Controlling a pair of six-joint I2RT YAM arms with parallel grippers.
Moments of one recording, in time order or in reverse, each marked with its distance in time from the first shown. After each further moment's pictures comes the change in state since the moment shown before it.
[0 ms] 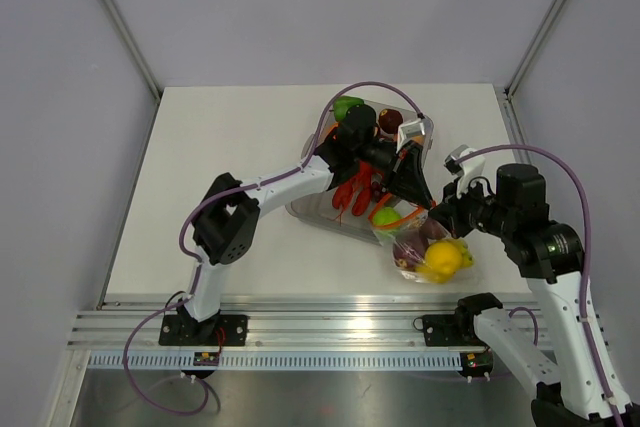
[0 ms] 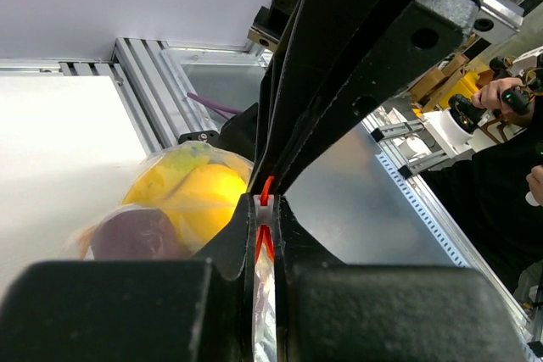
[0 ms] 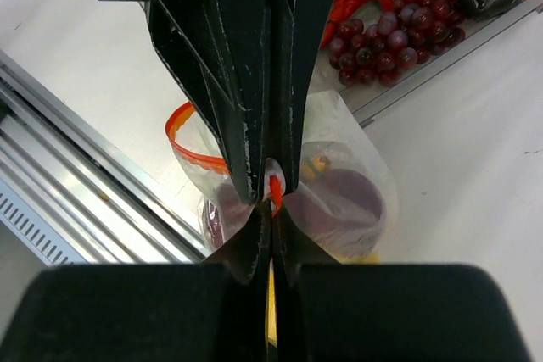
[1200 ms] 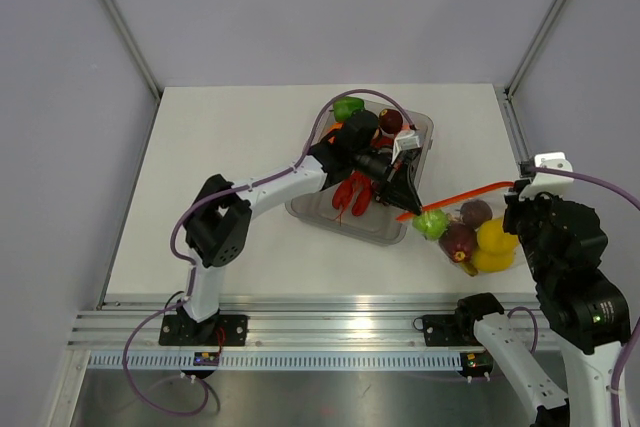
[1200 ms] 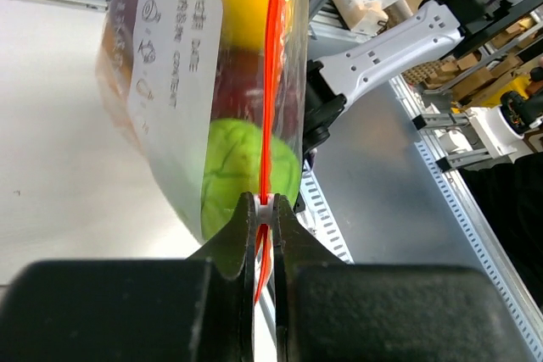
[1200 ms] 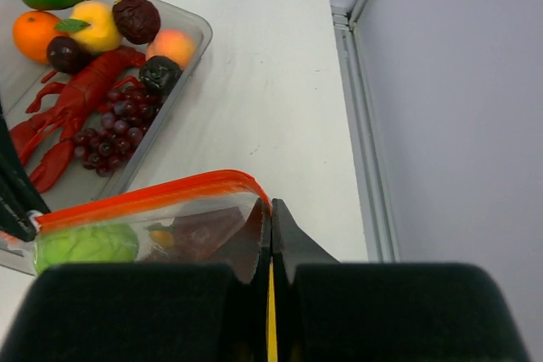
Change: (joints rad) left arm 0.013 -0.046 -0.051 -0.383 -0.100 0.336; right arm 0.006 -0.208 0.113 0.063 0.728 0.042
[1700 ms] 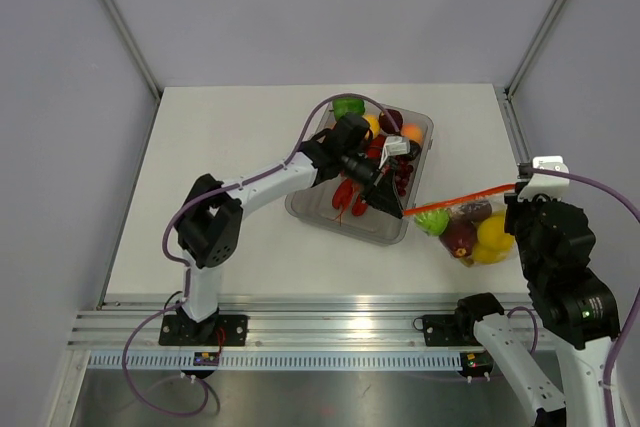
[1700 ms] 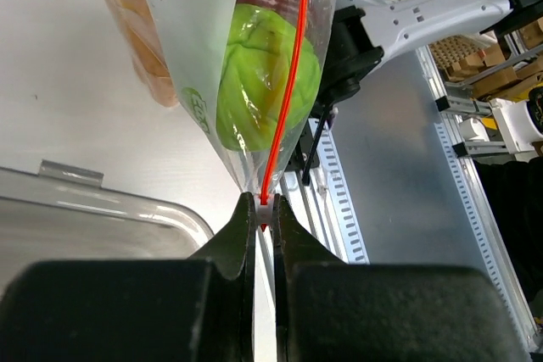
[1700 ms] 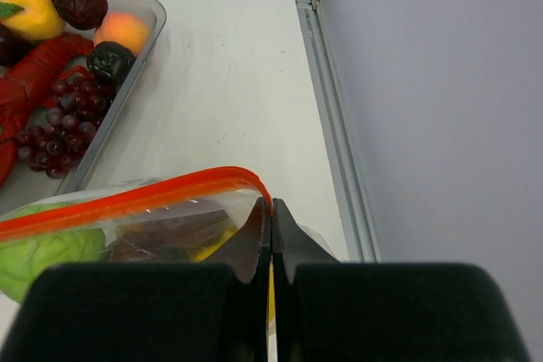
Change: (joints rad) left arm 0.045 -0.044 -0.026 -0.329 -0.067 0.217; right arm 0.000 -0.031 -0.075 0.035 0.126 -0.014
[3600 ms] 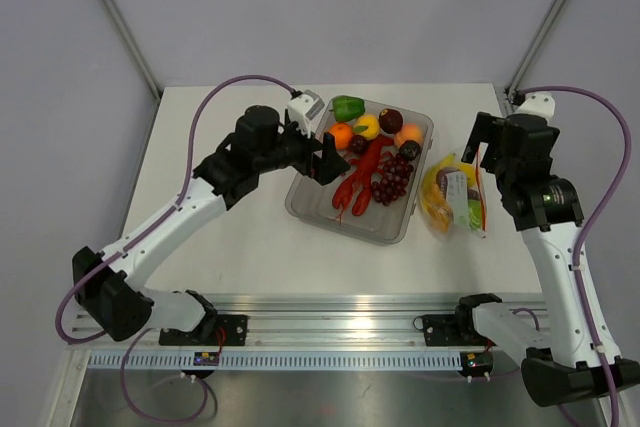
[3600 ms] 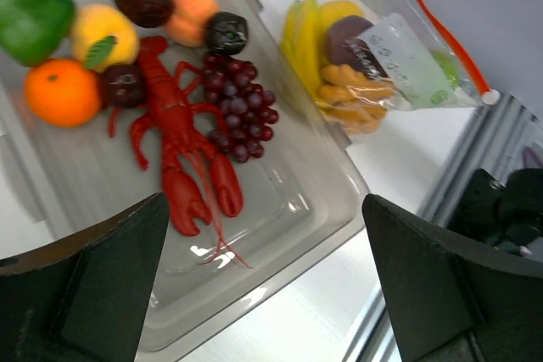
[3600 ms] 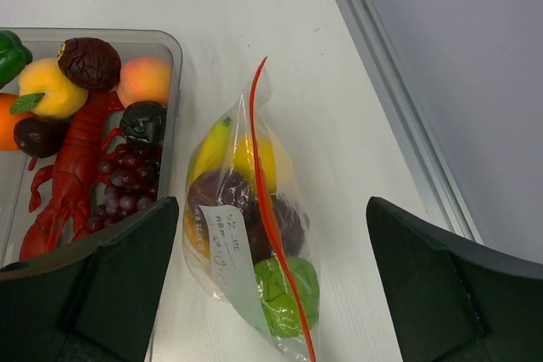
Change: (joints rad) left arm 0.140 -0.628 -0.340 -0.018 -0.821 -0.153; right arm -0.093 0.482 0.161 0.116 -0.019 0.344
